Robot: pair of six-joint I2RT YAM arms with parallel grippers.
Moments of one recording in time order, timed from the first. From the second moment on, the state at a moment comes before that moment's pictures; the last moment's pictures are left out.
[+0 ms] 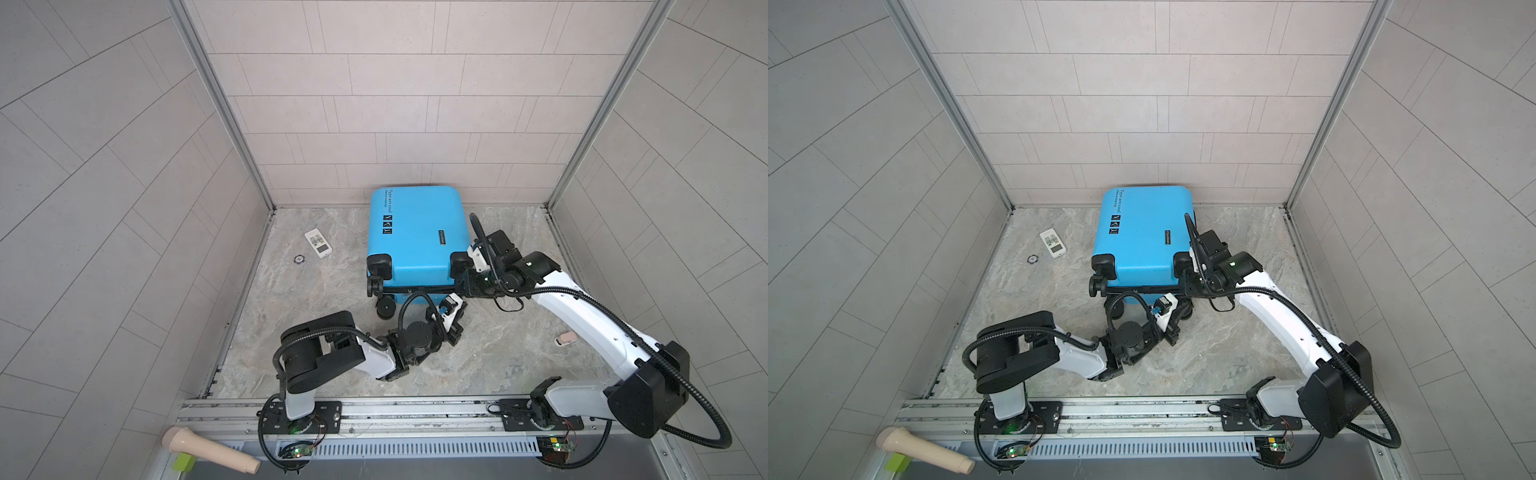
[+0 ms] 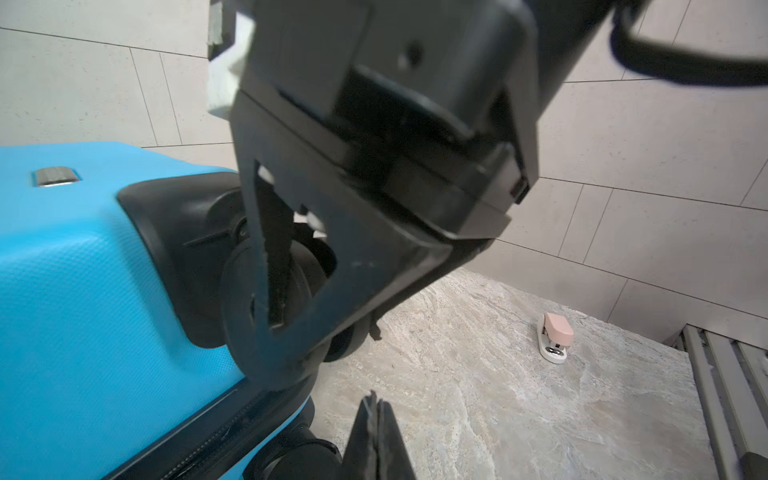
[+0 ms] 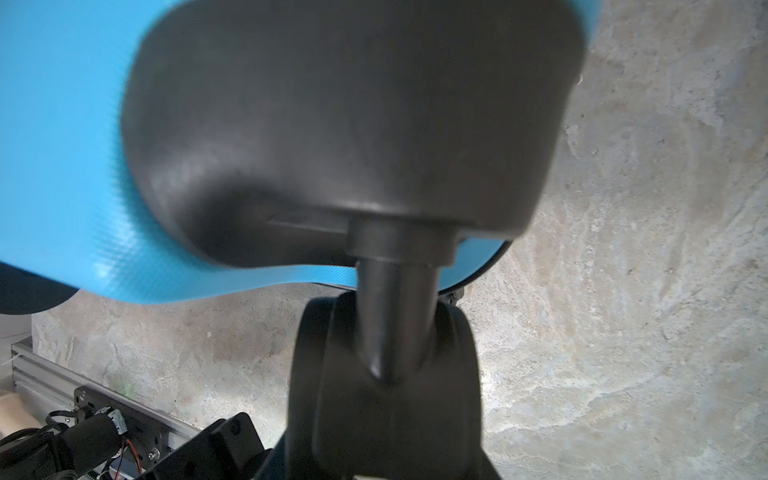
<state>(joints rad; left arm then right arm) -1.20 1.83 0.66 1.21 -0.35 -0.01 0.46 1.32 1.20 -0.94 -0.14 0.48</state>
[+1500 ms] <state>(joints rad) -1.10 1.85 0.46 1.22 -0.90 -0.10 0.46 1.32 1.17 -0.92 -0.16 0.46</state>
